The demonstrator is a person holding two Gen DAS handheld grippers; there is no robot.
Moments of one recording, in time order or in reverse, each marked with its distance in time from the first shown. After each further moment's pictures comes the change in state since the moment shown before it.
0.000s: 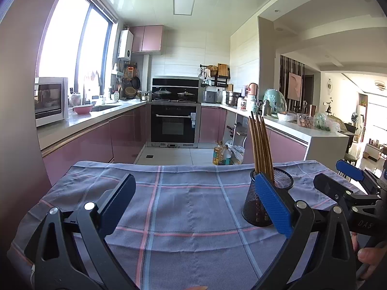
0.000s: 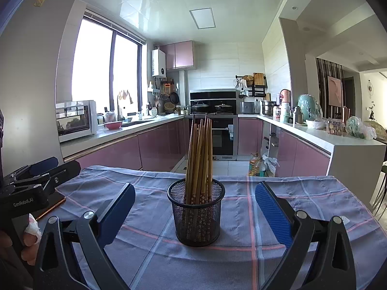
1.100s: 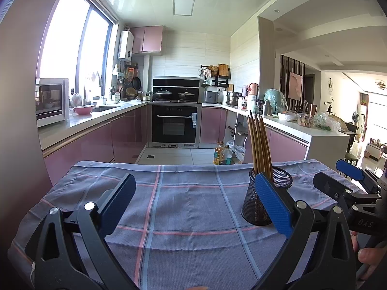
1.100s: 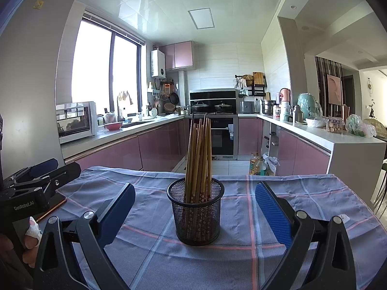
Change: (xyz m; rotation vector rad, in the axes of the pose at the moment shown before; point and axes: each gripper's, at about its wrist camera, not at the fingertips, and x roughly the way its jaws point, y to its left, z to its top) left arm -0.002 -0.003 0.000 0.005 0.001 0.002; right arm 0.000 0.001 -0.002 0.006 0.000 -0.001
